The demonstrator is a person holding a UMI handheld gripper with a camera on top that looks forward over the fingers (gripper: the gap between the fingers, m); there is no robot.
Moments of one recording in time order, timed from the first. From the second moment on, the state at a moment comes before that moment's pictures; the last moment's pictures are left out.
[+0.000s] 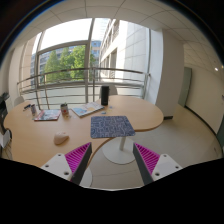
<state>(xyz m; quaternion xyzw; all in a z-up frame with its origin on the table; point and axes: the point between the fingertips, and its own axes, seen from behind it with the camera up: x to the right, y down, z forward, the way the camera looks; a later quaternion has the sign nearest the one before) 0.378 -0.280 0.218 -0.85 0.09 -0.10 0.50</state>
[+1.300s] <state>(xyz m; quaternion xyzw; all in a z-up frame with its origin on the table) 0.116 0.012 -0.015 -0.90 0.05 -0.02 0.43</state>
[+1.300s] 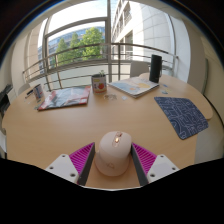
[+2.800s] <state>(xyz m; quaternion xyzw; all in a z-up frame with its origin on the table) 0.480 0.123 0.013 -0.90 0.02 0.00 0.44</state>
